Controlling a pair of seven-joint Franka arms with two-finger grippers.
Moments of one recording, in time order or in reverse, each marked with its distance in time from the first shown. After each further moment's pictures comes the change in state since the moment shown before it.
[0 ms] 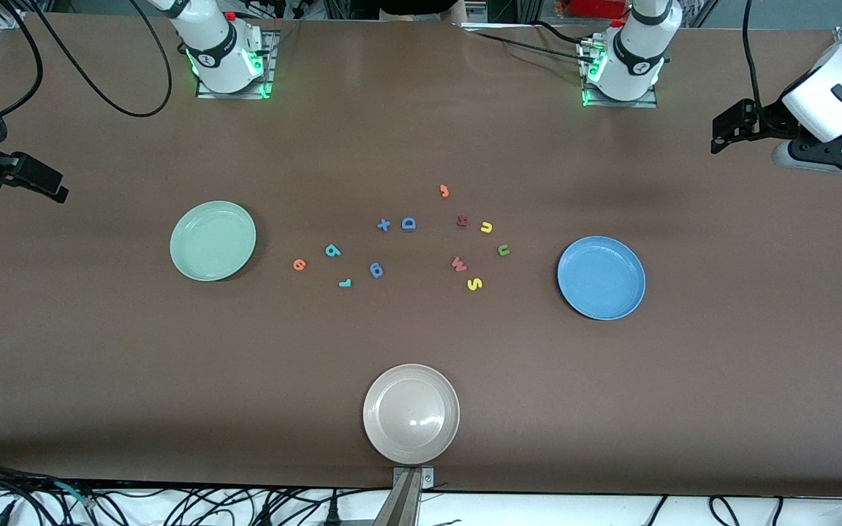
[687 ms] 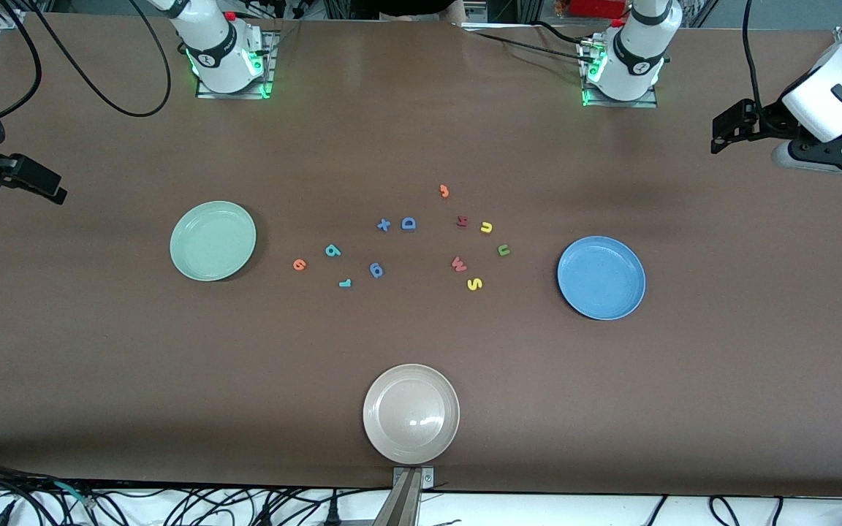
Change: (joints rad) left arm 0.000 0.000 0.000 0.000 0.000 0.000 0.000; right arm -0.001 0.001 -0.005 -0.012 0.000 0.008 0.002
